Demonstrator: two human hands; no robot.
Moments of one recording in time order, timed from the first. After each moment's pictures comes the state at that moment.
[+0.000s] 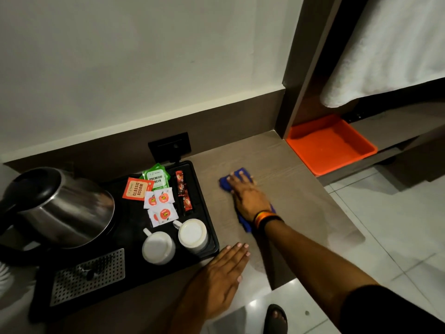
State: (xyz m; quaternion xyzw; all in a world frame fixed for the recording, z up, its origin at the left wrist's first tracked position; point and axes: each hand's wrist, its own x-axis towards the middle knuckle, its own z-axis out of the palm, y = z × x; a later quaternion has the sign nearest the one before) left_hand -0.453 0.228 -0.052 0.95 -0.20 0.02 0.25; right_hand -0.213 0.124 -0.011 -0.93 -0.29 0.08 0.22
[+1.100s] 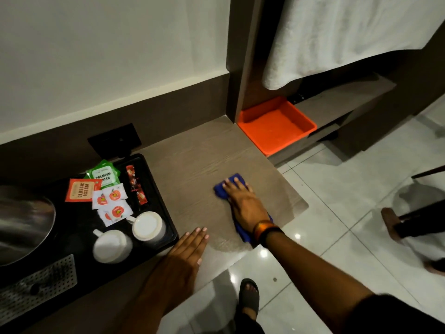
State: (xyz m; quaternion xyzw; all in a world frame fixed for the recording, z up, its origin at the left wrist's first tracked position) left_hand -0.451 0.222 -0.029 0.96 -0.17 -0.06 0.22; right_hand -0.267 -0.001 -0.013 -0.94 -0.25 0.06 0.24
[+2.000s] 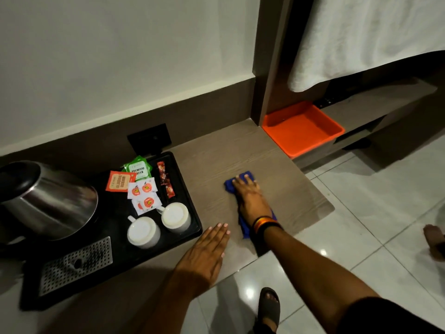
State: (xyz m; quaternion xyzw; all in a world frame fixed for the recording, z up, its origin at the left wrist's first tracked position) left_hand -0.459 0.214 -0.036 0.97 -0.20 0.02 0.17; right_hand -0.269 0.054 -0.025 -0.94 -0.22 0.03 0.27
